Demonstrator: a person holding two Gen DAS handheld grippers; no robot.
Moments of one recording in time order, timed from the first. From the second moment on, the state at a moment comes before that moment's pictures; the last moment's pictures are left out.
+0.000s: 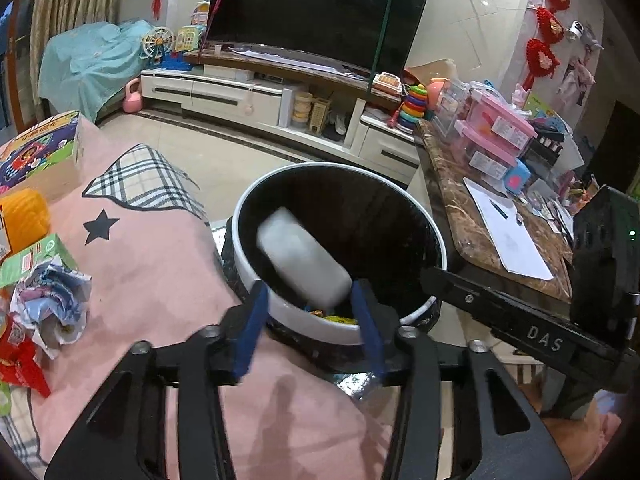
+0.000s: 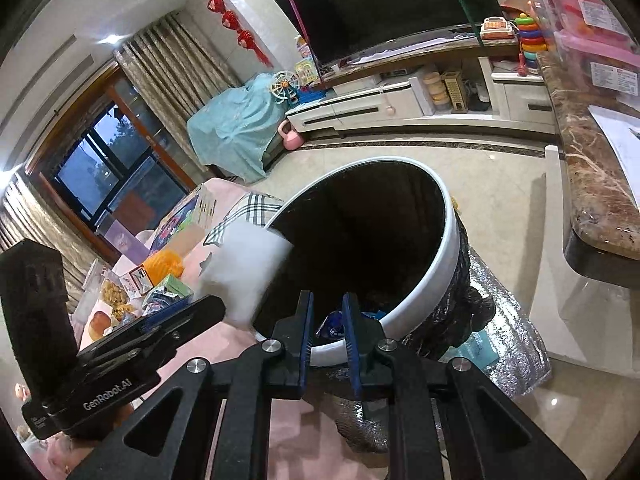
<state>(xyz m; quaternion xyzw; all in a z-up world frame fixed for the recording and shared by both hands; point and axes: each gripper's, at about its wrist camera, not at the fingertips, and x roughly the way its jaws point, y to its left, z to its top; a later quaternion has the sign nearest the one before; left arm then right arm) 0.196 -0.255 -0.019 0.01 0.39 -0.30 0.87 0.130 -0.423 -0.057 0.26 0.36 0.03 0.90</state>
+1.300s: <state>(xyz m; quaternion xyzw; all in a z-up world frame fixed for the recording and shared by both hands) 0.136 -0.064 -0.054 -0.08 0.40 -0.13 0.91 0.128 -0.322 -0.056 0.22 0.37 0.09 0.89</state>
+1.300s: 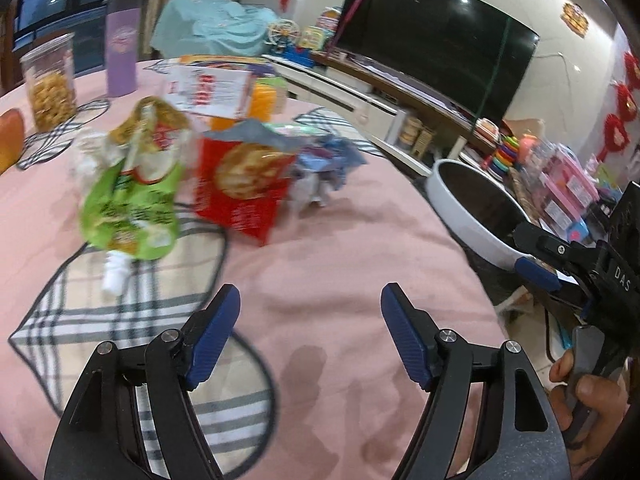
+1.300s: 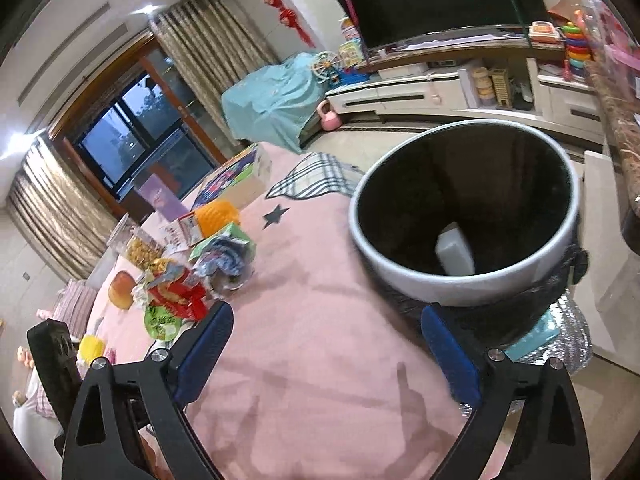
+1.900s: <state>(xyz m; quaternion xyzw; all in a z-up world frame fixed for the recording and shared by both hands) 0.146 -0.017 -0.062 -0.09 0.39 -0.09 0.91 0.154 -0.259 -0.068 0.21 0.40 0.15 0.88</state>
